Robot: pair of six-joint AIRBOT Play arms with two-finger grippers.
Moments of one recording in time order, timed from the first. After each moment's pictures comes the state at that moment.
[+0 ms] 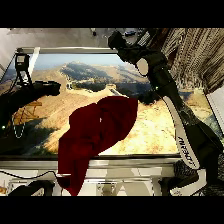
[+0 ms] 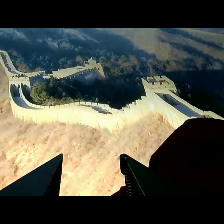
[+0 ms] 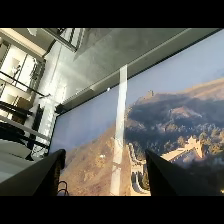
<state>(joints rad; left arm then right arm) -0.06 -1.07 1.06 -2.02 0.62 1.97 0.43 -1.69 1.98 -1.55 0.56 2.29</state>
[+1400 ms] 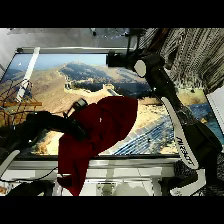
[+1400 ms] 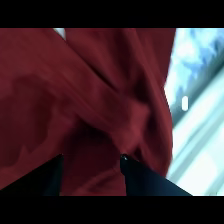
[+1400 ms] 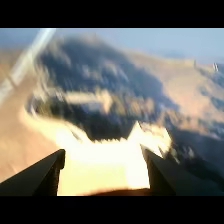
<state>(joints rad) -0.42 -1.07 0.85 -2.07 1.13 2.30 0.44 -1.70 1.95 -1.51 0.86 1.54</state>
